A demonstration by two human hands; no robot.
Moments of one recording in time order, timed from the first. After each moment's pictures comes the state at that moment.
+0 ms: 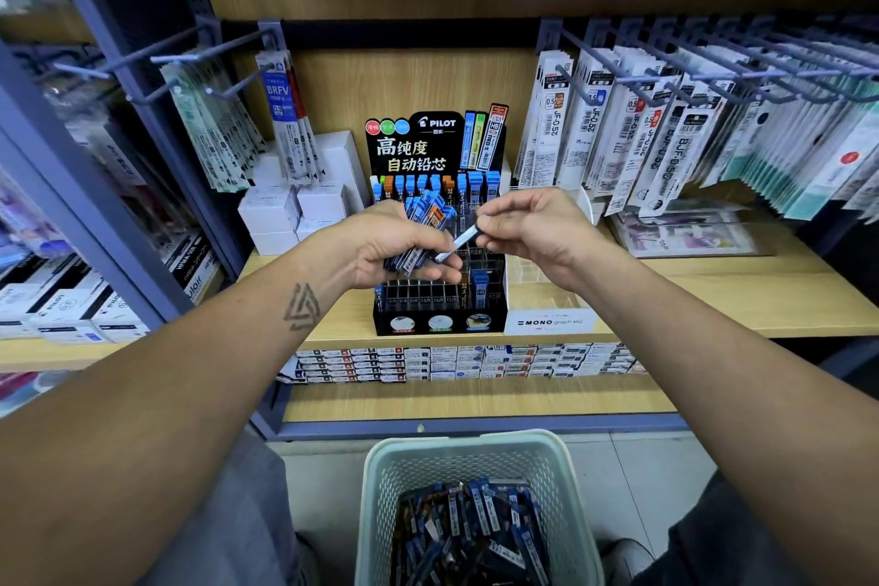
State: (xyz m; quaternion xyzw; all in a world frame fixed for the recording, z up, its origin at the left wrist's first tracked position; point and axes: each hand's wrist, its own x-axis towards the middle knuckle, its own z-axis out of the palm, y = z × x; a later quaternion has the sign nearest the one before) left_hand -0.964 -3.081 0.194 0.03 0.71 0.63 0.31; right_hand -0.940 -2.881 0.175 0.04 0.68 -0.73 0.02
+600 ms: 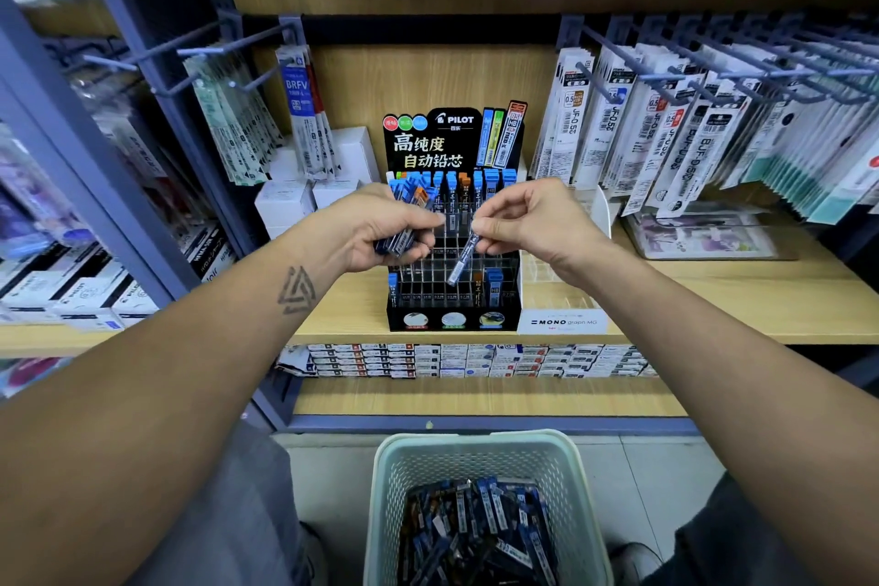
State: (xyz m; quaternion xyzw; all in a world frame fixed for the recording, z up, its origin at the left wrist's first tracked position) left_hand -0.980 -3.097 0.199 -0.03 0.76 0.61 0.24; right_hand -0.941 -2.895 0.178 -0.04 0.77 -0.64 0.00
